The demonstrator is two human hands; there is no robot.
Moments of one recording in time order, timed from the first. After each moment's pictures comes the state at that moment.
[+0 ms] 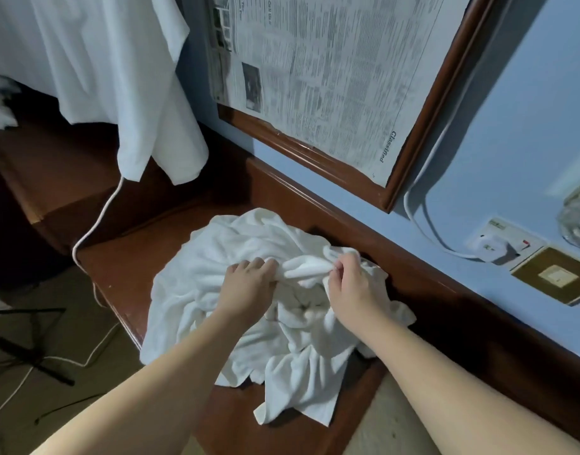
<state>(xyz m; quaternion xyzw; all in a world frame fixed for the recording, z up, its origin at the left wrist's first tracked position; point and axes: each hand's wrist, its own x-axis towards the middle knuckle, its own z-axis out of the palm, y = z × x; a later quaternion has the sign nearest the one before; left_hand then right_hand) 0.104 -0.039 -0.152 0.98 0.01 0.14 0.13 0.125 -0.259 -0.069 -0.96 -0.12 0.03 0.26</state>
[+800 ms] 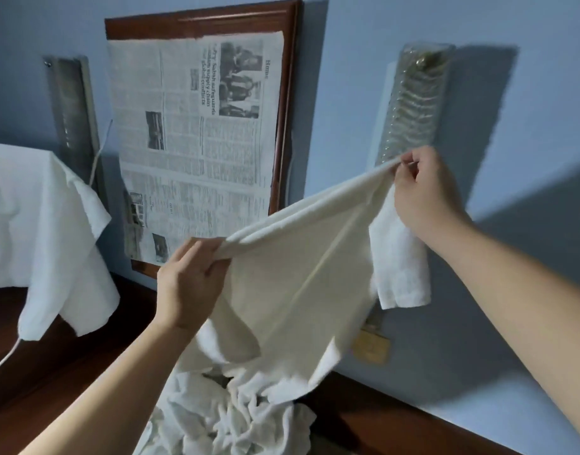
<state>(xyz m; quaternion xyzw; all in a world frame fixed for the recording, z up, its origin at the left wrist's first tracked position) 0.062 -0.146 0.192 0.76 -0.14 0.55 0.32 0.061 -0.466 0.354 -0.84 -0.04 -0.42 0.35</state>
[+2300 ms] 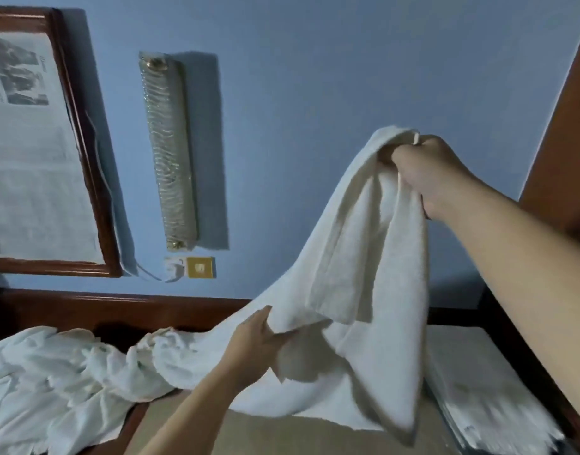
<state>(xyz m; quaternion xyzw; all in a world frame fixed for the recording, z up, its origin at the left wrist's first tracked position) -0.307 -0.535 0.105 0.84 -0.23 -0.06 0.48 -0.399 -0.765 0.386 -0.78 0.17 -0.33 0.51</state>
